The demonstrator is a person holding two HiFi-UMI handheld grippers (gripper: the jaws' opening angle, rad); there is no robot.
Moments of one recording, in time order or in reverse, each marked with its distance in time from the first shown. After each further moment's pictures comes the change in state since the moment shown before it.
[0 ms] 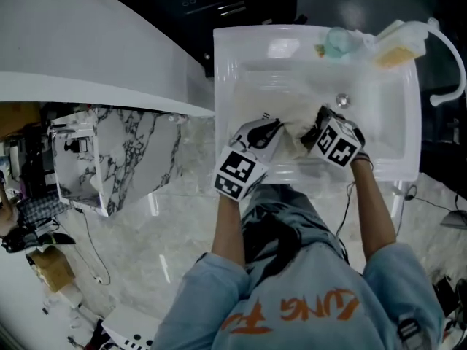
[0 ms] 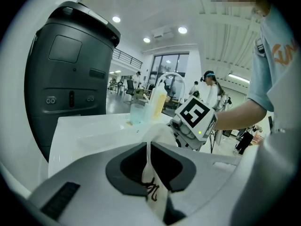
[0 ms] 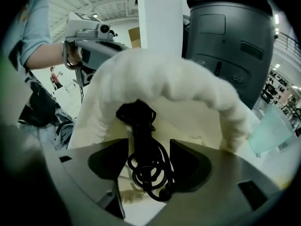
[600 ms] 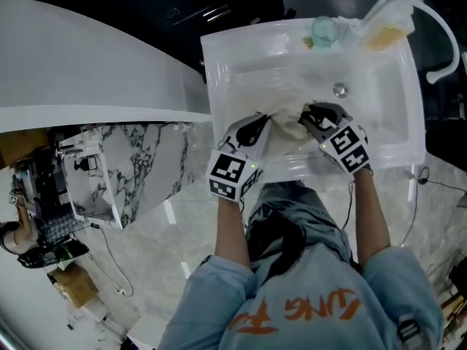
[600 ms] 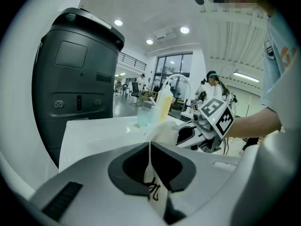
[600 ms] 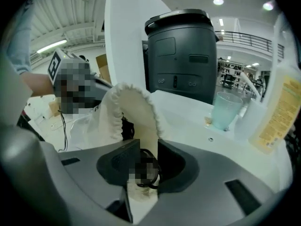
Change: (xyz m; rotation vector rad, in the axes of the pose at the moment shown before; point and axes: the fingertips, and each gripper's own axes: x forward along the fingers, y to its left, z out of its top) left arm -0.006 0.016 0.008 -0.005 -0.017 0.069; right arm -0.056 -0.030 0.009 0.329 -0.276 -0.283
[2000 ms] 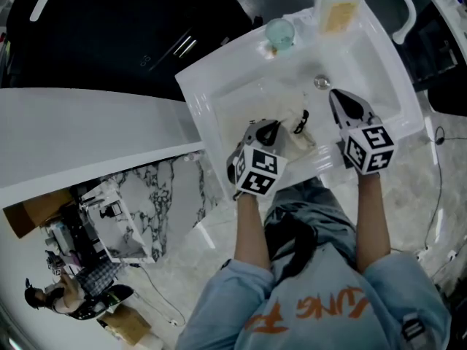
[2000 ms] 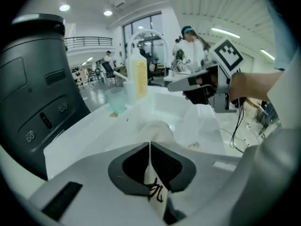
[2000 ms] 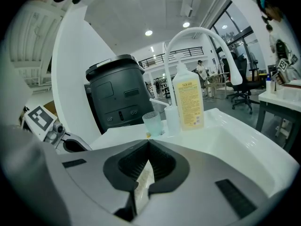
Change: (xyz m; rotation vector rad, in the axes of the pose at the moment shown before) left arm 0.077 -0.054 -0.025 0.387 0.381 -0.090; right arm -0.126 -0.099 -0.016 0.558 -0.381 -0.466
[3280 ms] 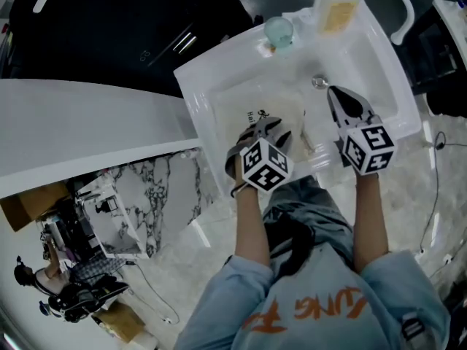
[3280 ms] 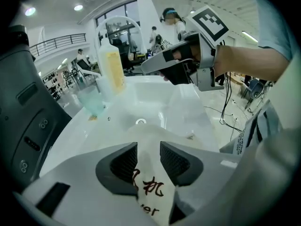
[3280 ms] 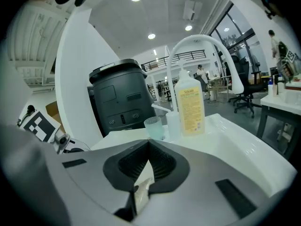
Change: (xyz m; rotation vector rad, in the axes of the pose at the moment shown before) left arm 0.014 -0.034 -0.008 0.228 0.150 -0.116; right arm -0.005 0.005 0.015 -0.024 -0.036 0.023
